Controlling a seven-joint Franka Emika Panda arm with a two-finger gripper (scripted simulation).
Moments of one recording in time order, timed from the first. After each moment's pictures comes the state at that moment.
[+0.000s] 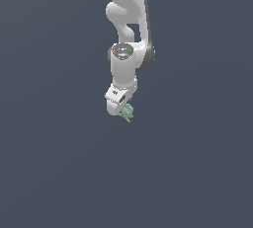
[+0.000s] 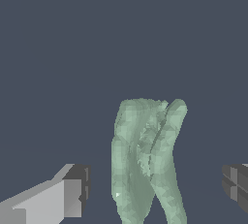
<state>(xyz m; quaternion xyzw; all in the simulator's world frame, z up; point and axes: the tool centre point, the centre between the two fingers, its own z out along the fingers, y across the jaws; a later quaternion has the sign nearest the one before) -0.072 -0.011 0.108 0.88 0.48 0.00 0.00</state>
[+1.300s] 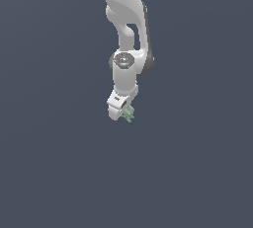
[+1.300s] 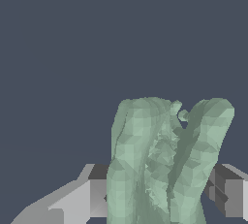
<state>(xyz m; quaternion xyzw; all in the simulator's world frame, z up) -0.070 -0.007 0.076 0.88 0.48 0.00 0.00</state>
